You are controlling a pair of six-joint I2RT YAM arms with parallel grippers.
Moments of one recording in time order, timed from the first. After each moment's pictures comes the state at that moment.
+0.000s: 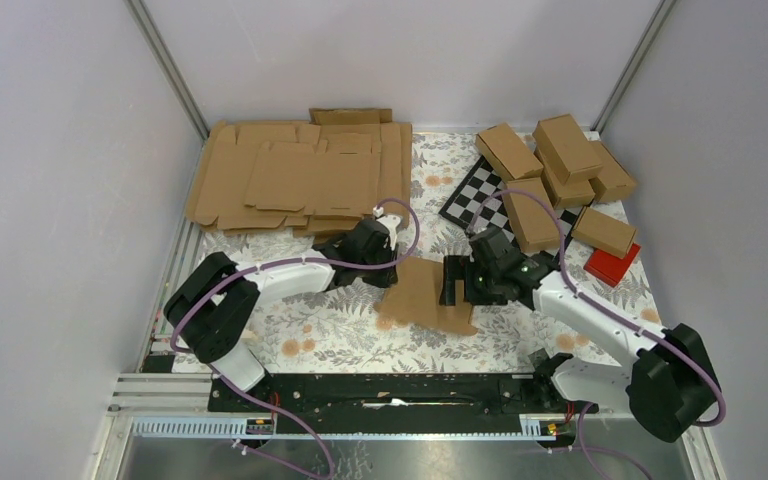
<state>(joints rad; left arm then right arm) -0.78 1.62 0.88 -0.11 0.08 -0.42 0.61 1.16 0.65 -0.53 -0.11 0.58</state>
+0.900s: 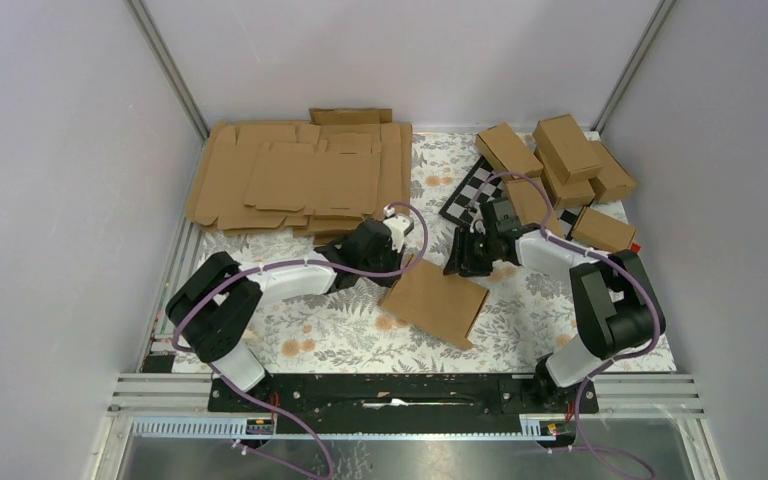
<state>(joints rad) -0.80 1.62 0.86 -0.01 0.09 -0.25 0.34 1.59 0.85 -0.32 -0.37 0.43</state>
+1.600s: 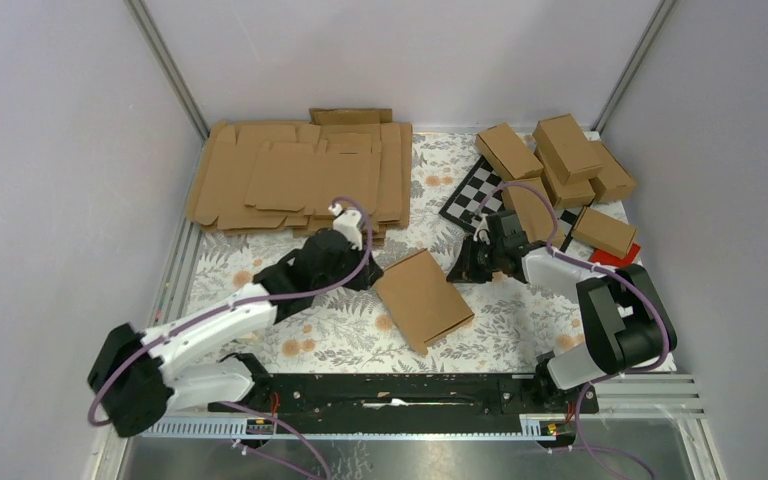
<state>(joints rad) -0.80 1.16 0.73 -0.14 -0.01 -0.51 0.34 1.51 0.68 -0.15 -0.43 0.49</state>
